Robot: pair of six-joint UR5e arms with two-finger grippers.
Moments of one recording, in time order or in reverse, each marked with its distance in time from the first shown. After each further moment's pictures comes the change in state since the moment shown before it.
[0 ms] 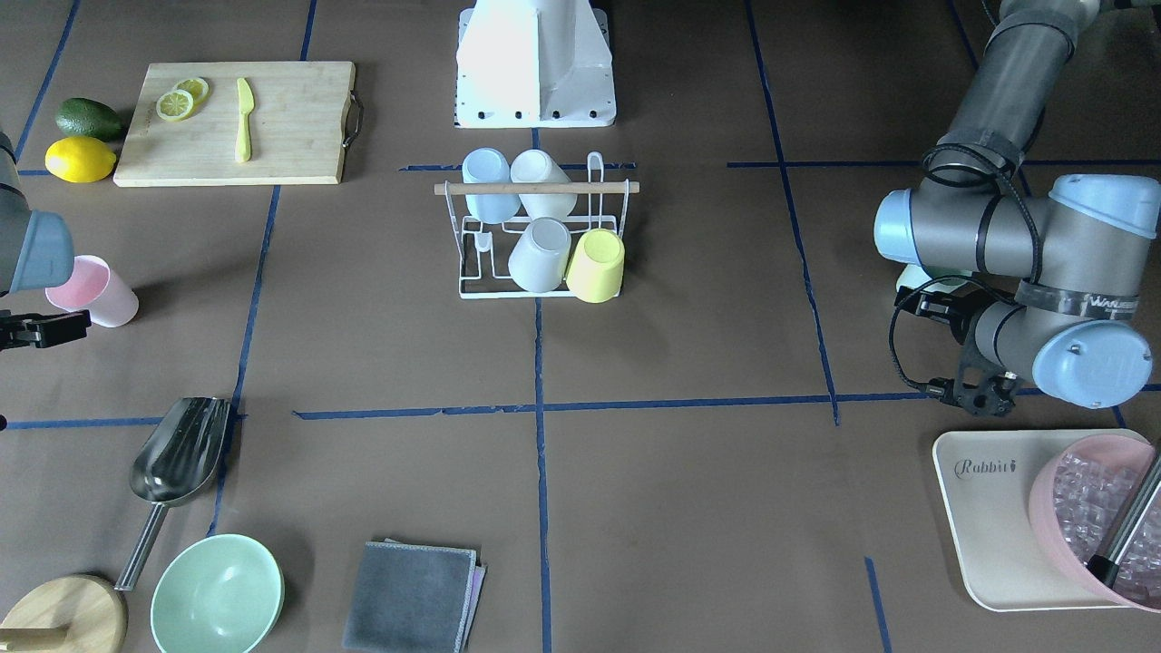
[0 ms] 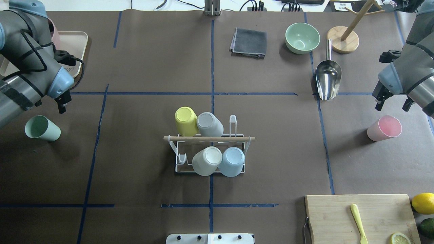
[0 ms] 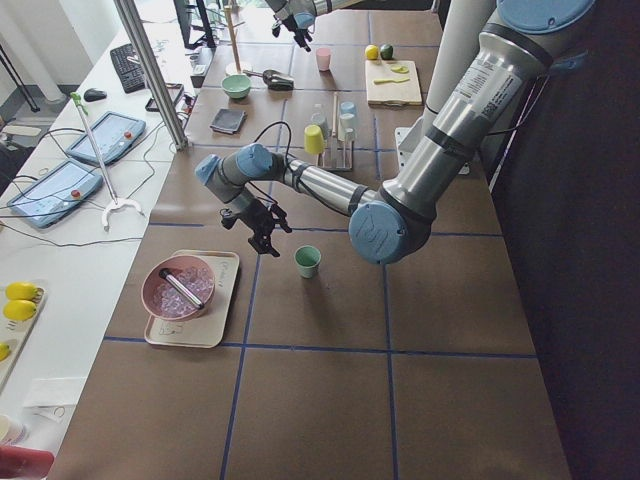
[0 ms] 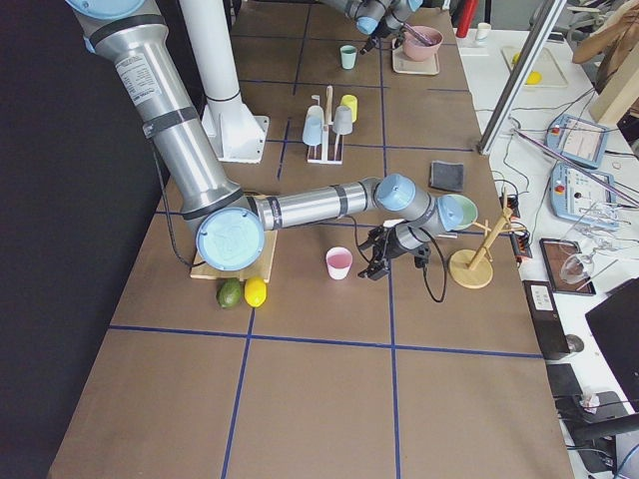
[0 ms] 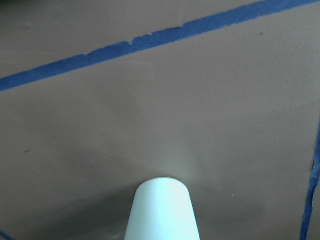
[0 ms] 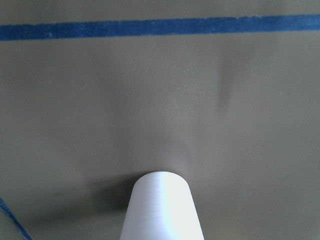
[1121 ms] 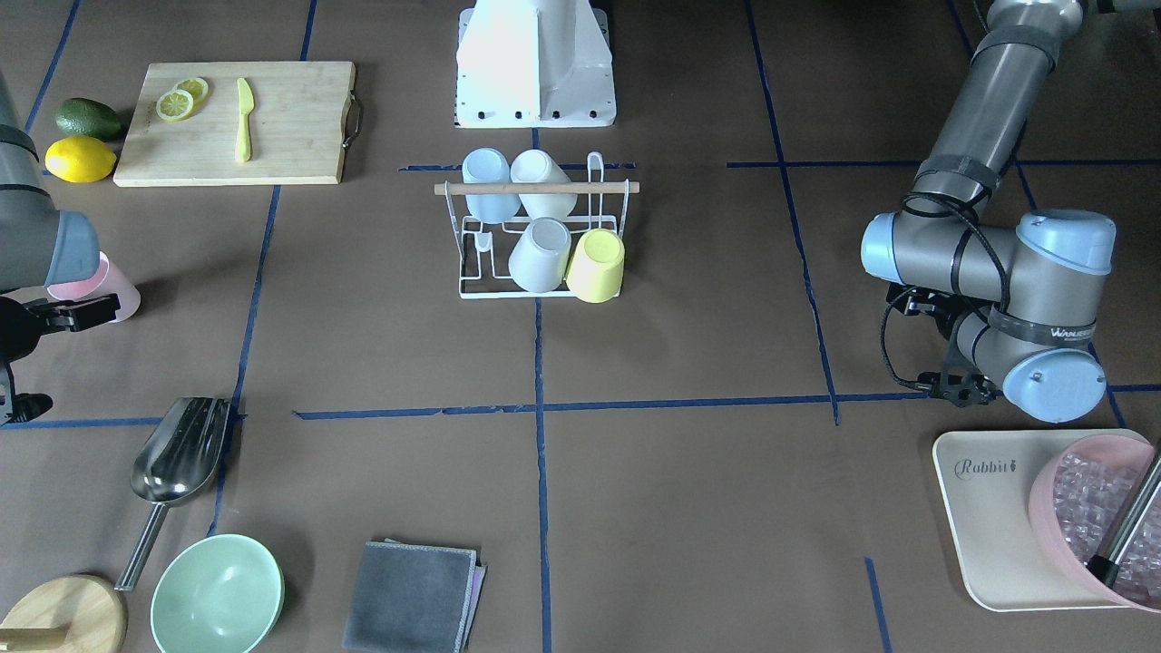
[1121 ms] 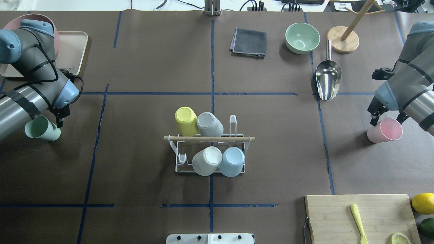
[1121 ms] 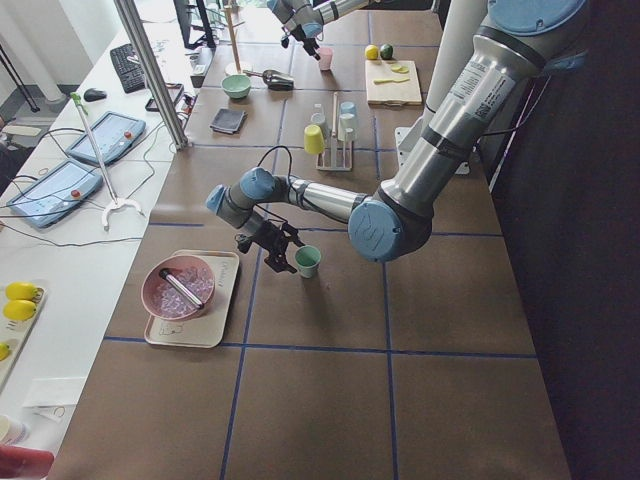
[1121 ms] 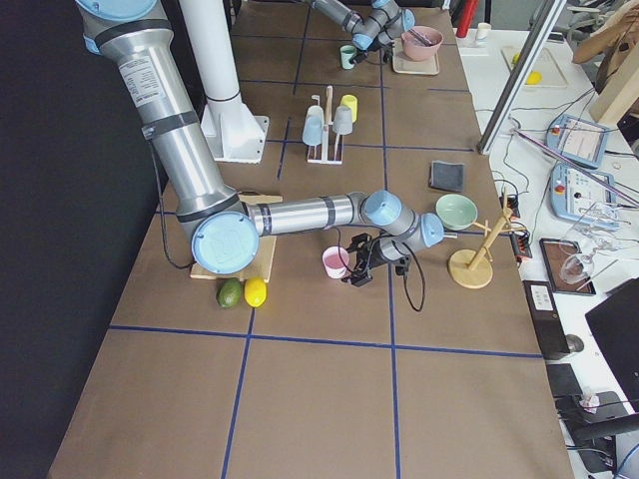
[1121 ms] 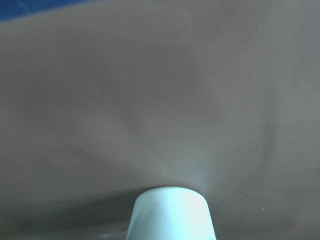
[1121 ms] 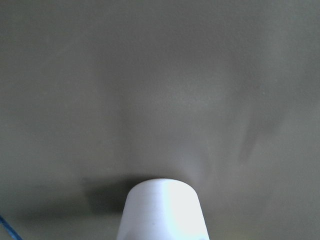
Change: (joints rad) left arm 0.038 -0.002 0.091 0.106 -0.009 -0.002; right arm -0.061 -0.046 -0.031 0.037 0.067 -0.079
